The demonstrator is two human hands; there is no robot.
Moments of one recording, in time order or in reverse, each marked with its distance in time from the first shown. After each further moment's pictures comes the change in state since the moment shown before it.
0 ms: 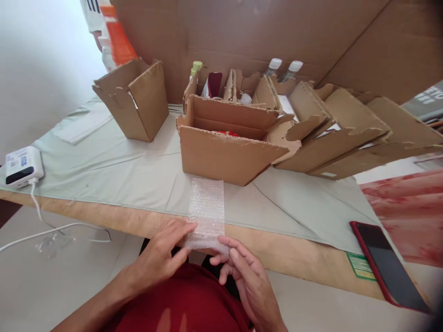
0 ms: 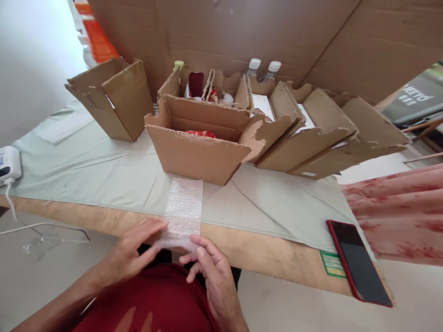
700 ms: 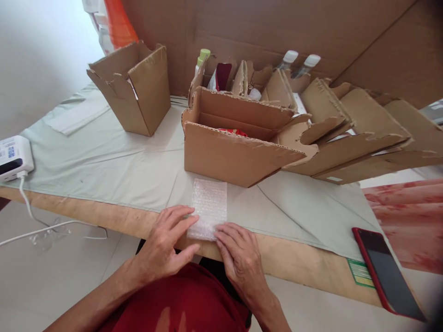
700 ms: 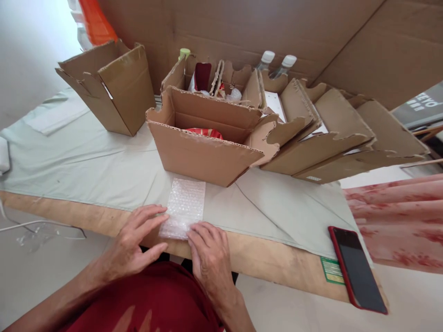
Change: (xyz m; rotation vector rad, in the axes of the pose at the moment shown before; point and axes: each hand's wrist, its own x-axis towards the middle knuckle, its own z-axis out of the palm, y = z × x) left_hand 0.024 -0.009 0.012 0.200 0.184 0.175; right_hand 0.040 -0.015 -0.001 -1.389 0.033 -1.085
